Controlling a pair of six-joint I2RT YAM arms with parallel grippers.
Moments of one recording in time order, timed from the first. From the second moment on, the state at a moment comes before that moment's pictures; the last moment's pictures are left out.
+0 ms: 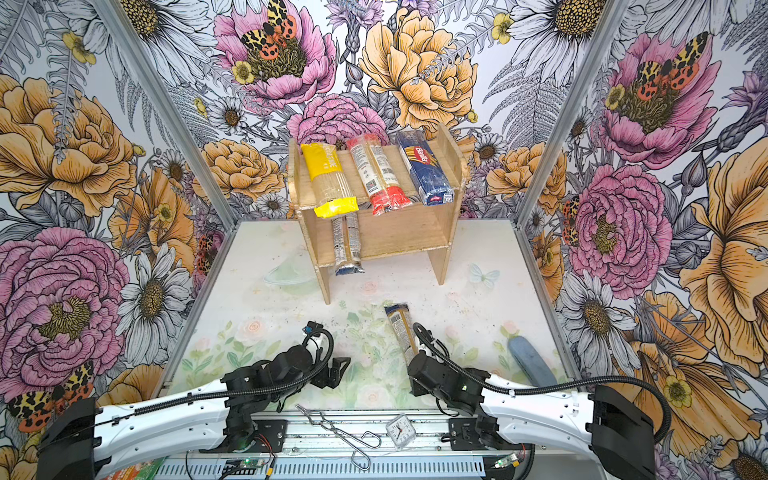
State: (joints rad) left arm -1.07 0.83 0.31 -0.15 -0.29 -0.63; right arm 1.07 0.90 0.30 -0.39 0.27 0.81
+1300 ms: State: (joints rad) left arm -1.06 0.84 0.31 -0.13 -0.28 -0.62; right arm 1.05 0.72 0.43 -0.66 0.23 0.74
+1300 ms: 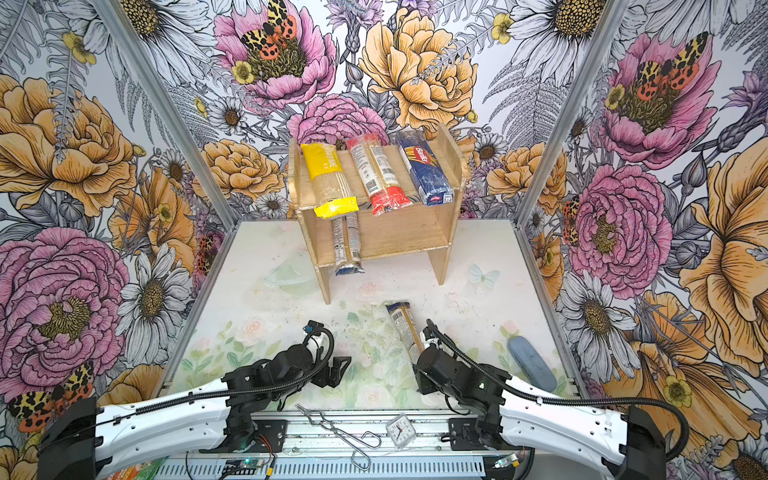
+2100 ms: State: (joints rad) left arm -1.06 0.85 0.32 -0.13 -0.28 -0.61; right arm 1.05 0.70 0.83 -0.97 0.28 0.65
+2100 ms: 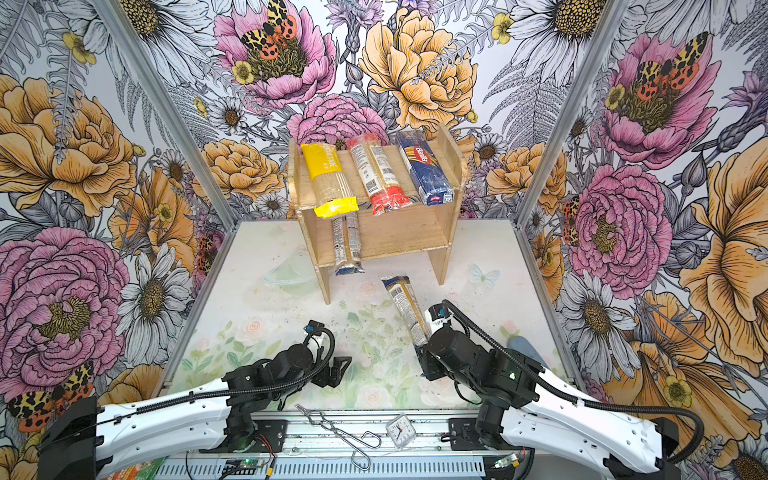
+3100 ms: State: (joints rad) left arm -1.06 0.88 0.36 -0.13 -0.27 -0.58; right arm 0.68 1.02 1.24 -1.01 0.33 0.43
